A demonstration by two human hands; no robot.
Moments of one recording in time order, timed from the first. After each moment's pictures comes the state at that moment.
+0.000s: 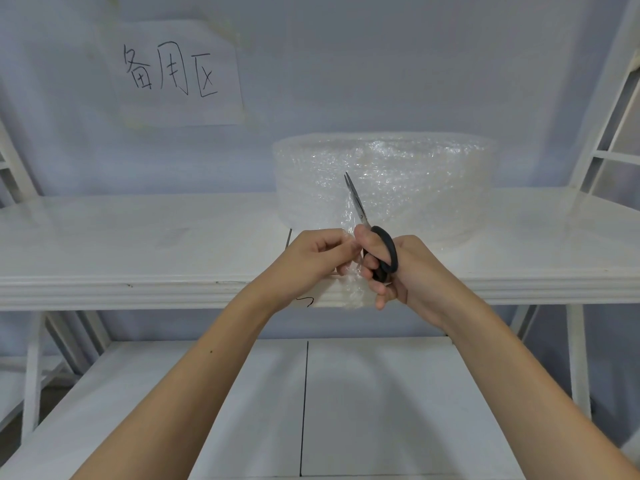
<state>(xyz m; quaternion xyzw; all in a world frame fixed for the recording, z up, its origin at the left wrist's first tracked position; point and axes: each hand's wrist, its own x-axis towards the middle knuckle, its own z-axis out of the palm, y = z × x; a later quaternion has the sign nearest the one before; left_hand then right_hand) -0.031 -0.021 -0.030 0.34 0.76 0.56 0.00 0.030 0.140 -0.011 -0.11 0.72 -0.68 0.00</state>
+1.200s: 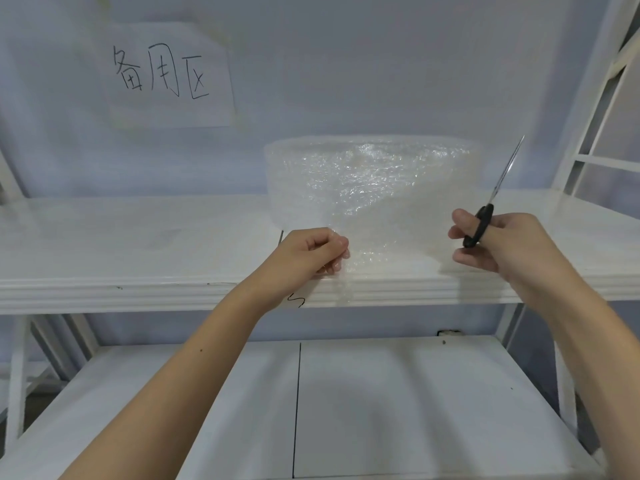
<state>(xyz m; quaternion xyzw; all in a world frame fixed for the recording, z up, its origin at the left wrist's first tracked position) -0.018 -0.016 -0.021 0.27 0.76 0.59 0.02 0.041 0.243 0.004 0.05 0.74 -0.64 -0.21</state>
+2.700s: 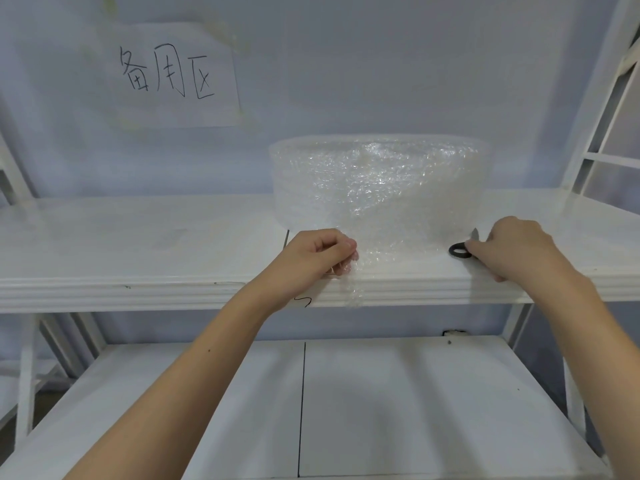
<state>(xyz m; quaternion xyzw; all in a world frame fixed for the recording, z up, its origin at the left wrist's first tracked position) -0.019 -0.017 -0.024 0.28 0.76 0.59 0.02 0.001 0.266 -0.006 0.21 0.95 -0.17 -0.17</state>
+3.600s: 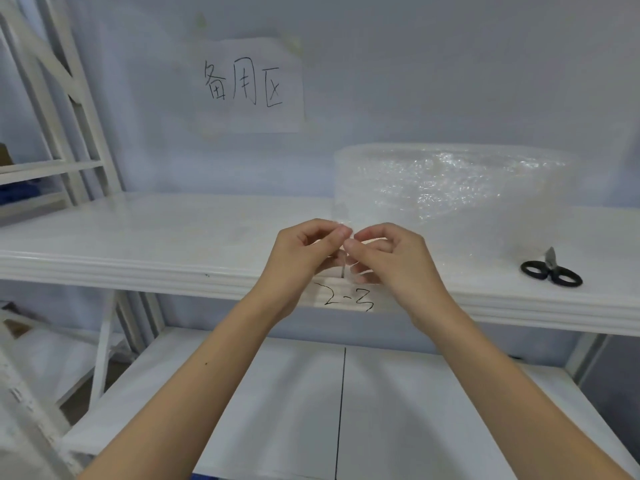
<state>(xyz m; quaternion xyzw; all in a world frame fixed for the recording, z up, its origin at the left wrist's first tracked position) -0.005 -0.088 -0.021 0.18 0.66 0.73 -0.10 0.011 0.062 -0.015 -0.12 0.72 -0.67 -0.12</state>
